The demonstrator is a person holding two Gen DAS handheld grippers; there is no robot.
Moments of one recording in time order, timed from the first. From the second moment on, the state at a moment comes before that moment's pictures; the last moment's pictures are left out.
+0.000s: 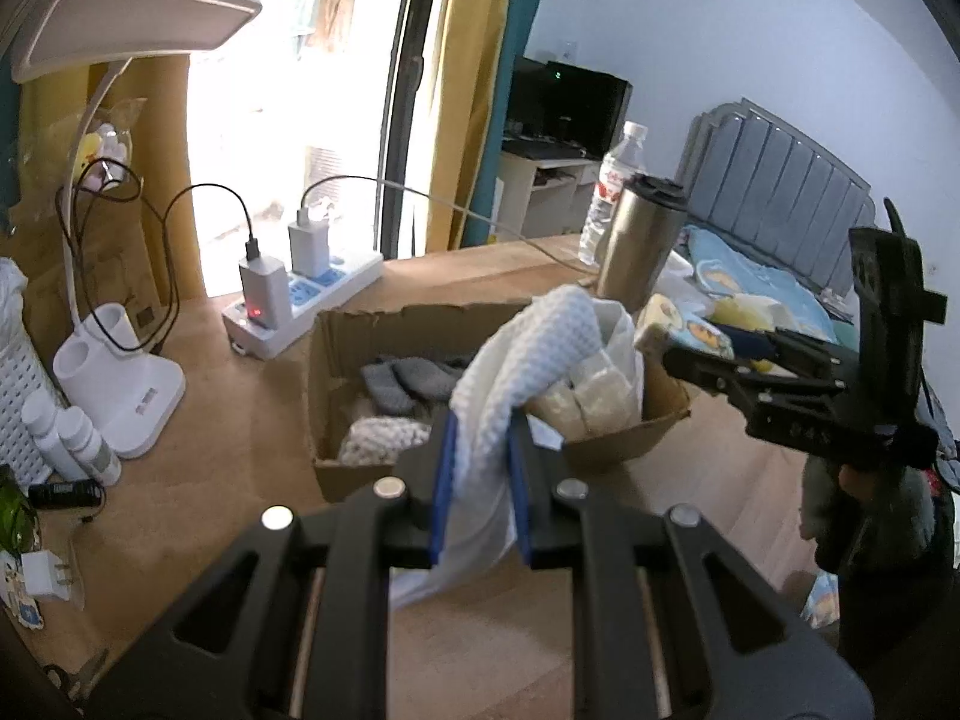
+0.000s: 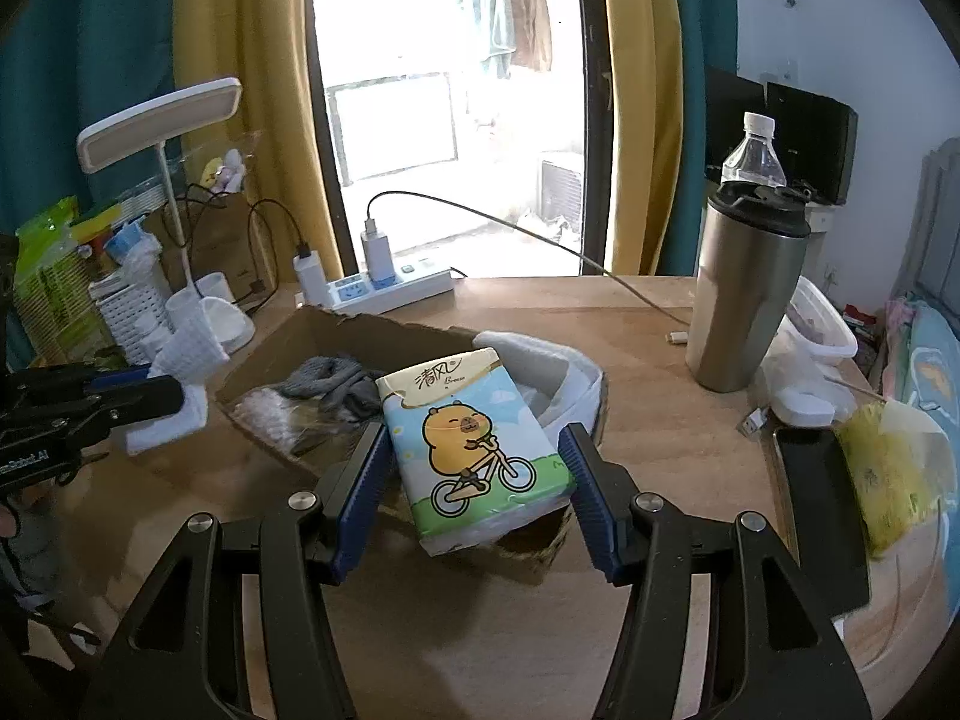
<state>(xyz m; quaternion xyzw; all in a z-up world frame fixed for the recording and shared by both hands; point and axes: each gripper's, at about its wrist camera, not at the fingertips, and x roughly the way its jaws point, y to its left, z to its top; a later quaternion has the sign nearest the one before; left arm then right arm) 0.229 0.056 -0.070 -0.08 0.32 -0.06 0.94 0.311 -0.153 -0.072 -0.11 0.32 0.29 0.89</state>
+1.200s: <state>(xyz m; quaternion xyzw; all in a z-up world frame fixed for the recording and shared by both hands) 0.307 0.068 -0.096 -0.09 0.35 -0.07 0.93 0.380 -0.139 -0.099 -0.09 0.32 0.28 0.90</state>
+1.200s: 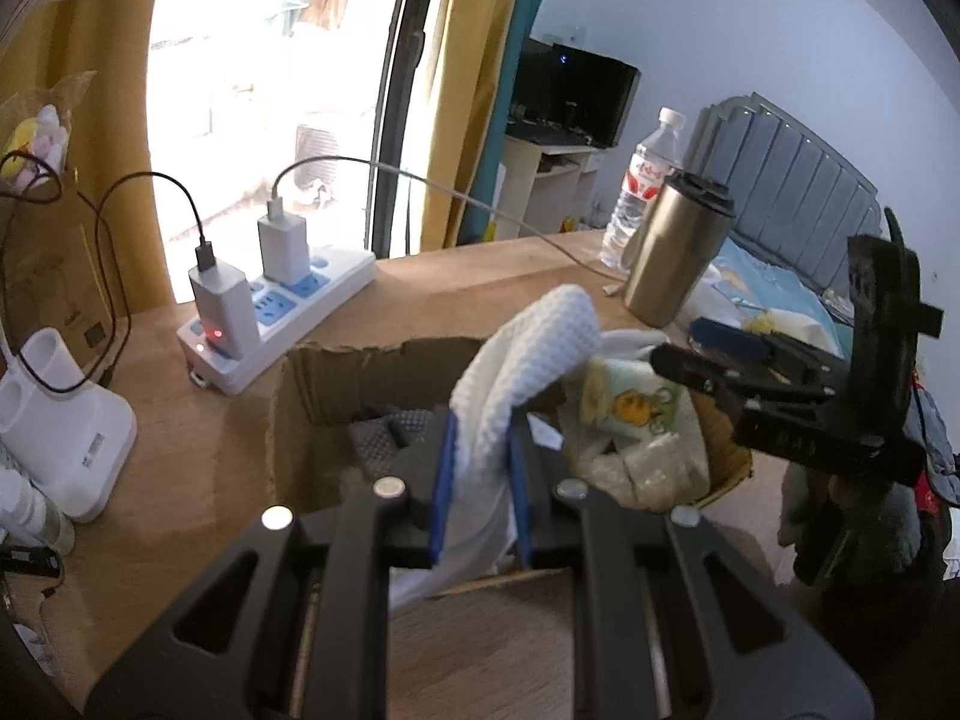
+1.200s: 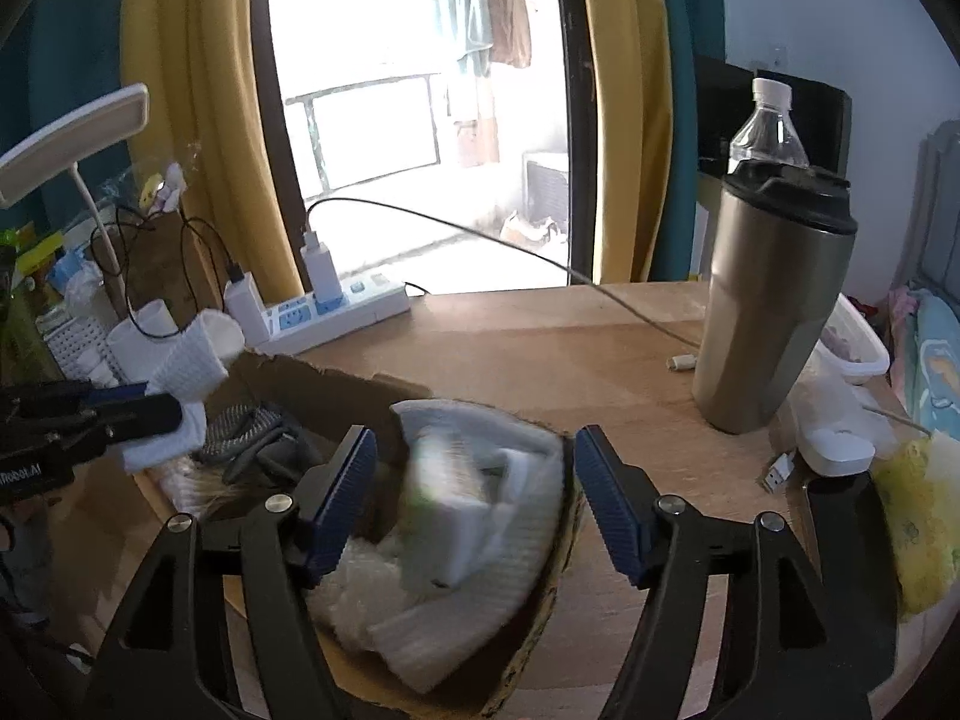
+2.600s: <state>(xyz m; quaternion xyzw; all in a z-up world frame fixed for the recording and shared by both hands) 0.320 0.063 -0.100 -0.14 0.35 -0.05 0.93 0.365 -0.154 -0.090 -0.07 0.31 0.27 0.91</state>
